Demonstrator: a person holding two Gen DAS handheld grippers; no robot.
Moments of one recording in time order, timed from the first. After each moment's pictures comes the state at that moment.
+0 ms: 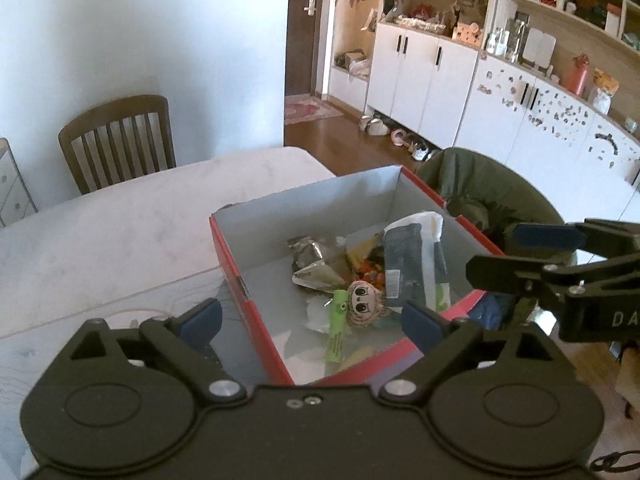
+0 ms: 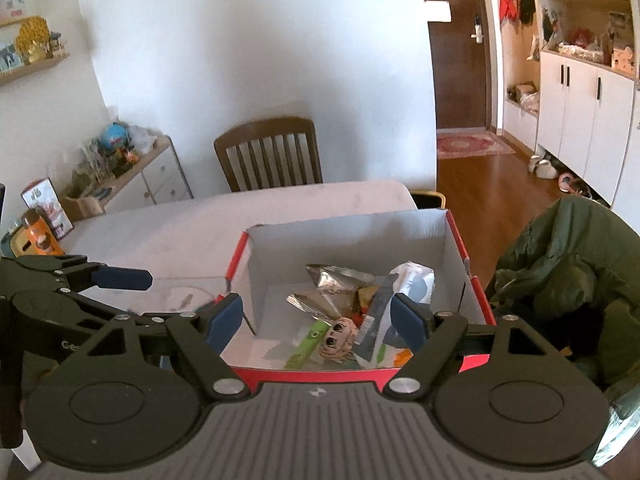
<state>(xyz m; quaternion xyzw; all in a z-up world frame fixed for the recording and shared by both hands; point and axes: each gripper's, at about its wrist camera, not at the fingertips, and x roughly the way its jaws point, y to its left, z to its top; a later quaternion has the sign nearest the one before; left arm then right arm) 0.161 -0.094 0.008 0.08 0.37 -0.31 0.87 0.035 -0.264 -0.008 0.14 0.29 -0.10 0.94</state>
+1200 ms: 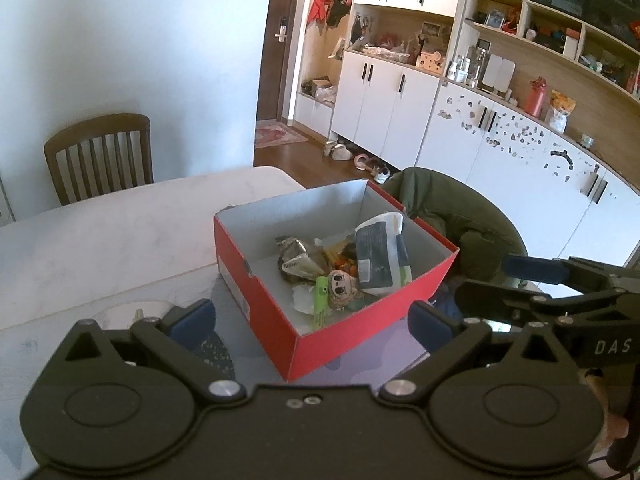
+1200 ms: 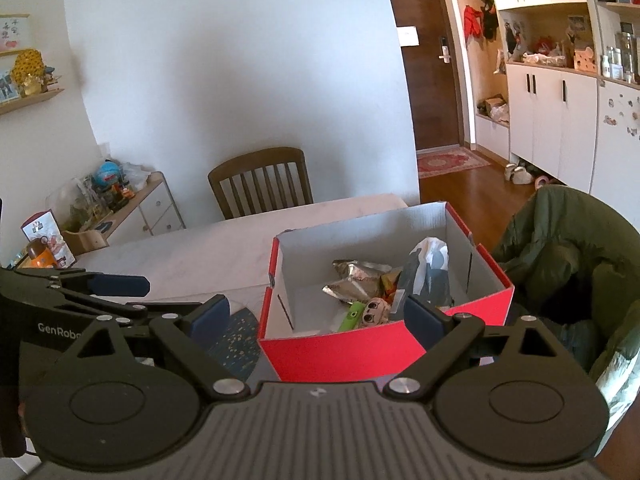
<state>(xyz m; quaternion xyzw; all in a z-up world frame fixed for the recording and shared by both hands) 0.126 -0.027 0.021 0.05 0.34 -0.38 0.86 -0.016 -0.181 -0.001 0.16 0.24 -0.15 0.94</state>
